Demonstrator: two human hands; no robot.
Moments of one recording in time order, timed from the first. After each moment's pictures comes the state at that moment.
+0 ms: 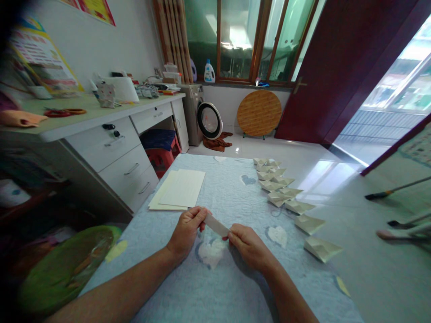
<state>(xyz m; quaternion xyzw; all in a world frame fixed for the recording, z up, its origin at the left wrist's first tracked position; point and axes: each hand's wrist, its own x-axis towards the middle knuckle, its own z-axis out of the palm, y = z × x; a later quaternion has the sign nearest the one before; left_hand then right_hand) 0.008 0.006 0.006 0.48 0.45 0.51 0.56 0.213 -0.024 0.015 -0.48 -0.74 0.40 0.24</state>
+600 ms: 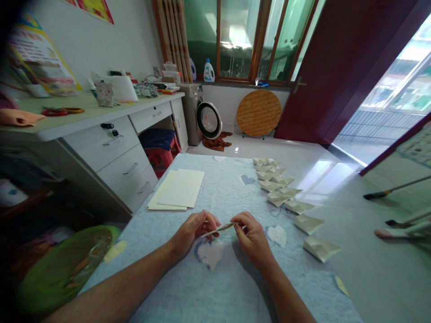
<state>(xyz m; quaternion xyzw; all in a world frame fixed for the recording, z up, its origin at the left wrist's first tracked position) 0.005 0.005 0.009 0.48 0.34 0.39 0.71 0.211 -0.020 0.003 -0.52 -0.68 0.30 0.43</state>
